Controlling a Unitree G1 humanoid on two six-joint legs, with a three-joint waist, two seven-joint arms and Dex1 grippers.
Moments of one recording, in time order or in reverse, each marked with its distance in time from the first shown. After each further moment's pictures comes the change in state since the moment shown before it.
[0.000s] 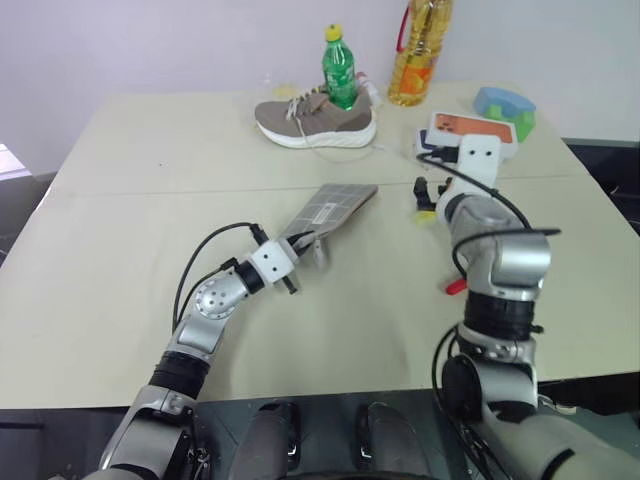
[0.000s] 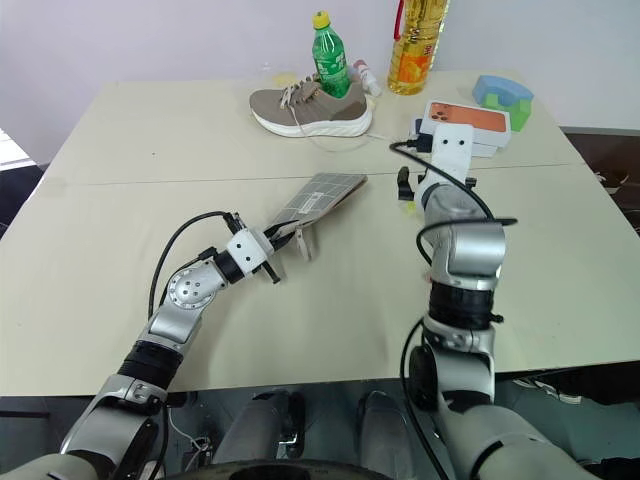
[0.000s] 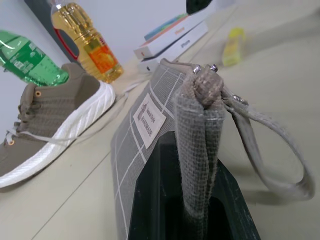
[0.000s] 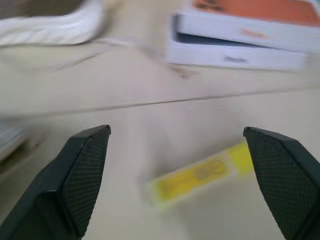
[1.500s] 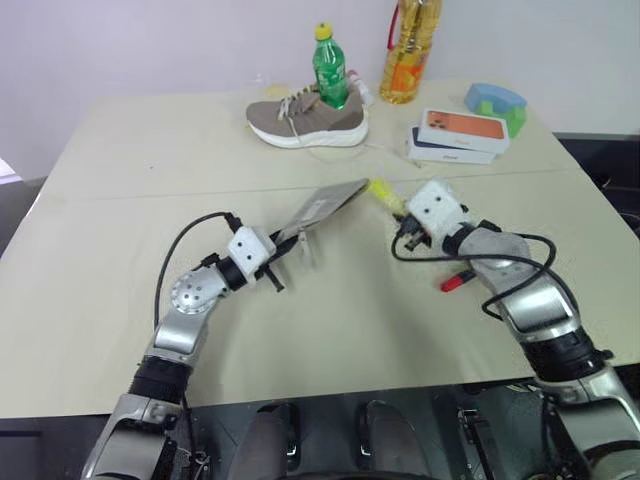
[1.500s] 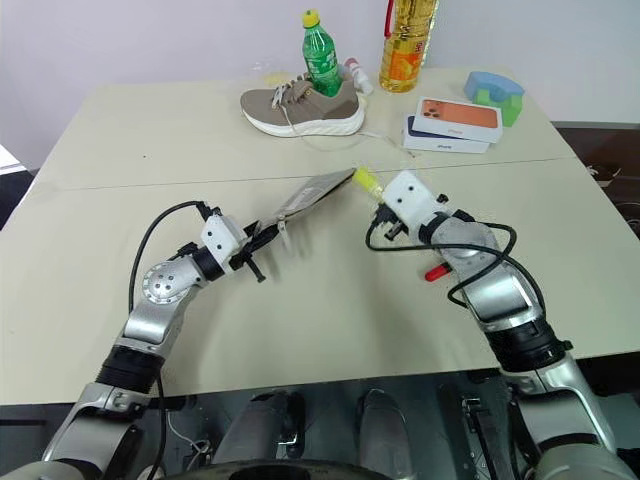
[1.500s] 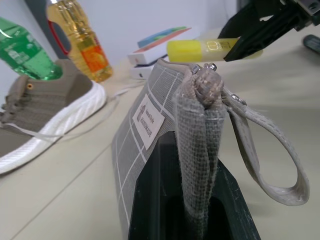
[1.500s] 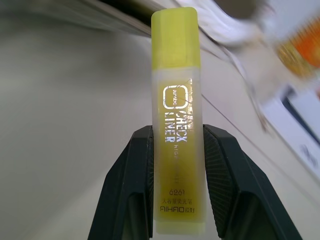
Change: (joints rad) left arm 0.051 0.087 0.054 -0.168 -0.237 0.190 -0.168; right arm 0.354 -0.622 0.615 -0.160 0.015 -0.634 0.659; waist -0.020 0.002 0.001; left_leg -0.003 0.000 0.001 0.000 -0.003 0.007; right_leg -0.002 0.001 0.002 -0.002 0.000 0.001
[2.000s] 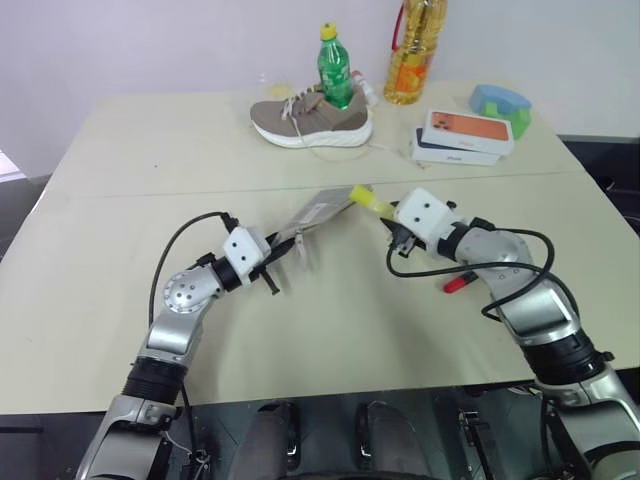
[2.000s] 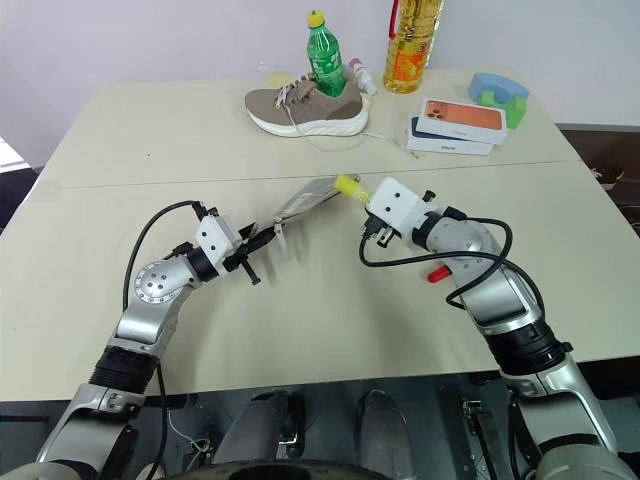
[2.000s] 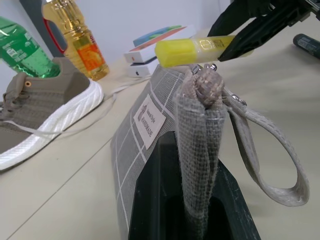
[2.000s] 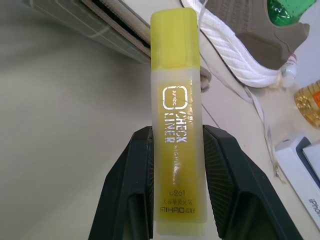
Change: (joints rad) left arm 0.001 -0.002 0.017 -0.005 -0.004 -0.001 -0.028; right arm -0.005 0.029 -0.006 -0.013 -0.068 -0.037 0.071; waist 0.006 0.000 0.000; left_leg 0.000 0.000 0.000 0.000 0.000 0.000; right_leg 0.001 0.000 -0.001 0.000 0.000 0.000
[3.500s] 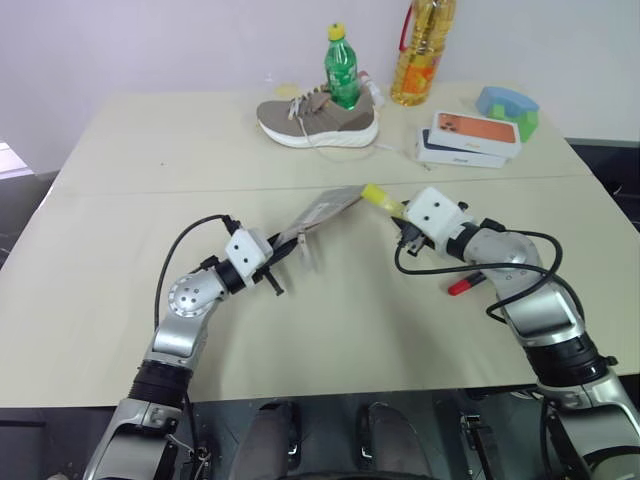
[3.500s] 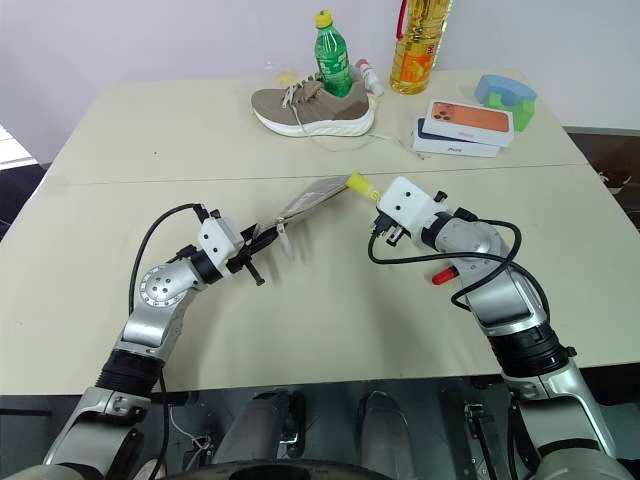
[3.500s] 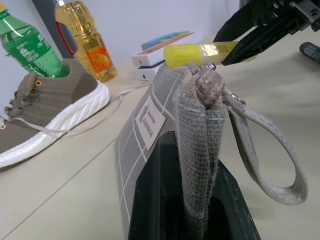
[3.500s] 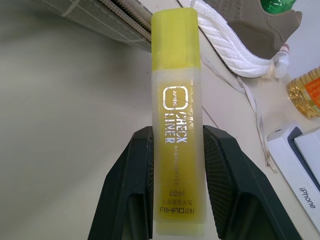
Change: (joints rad) left arm 0.013 -0.031 0.001 0.000 0.001 -0.016 0.018; right arm 0.026 0.005 -0.047 0.015 -0.046 0.002 0.011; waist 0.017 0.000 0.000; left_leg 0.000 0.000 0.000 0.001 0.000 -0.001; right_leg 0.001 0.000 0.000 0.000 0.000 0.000
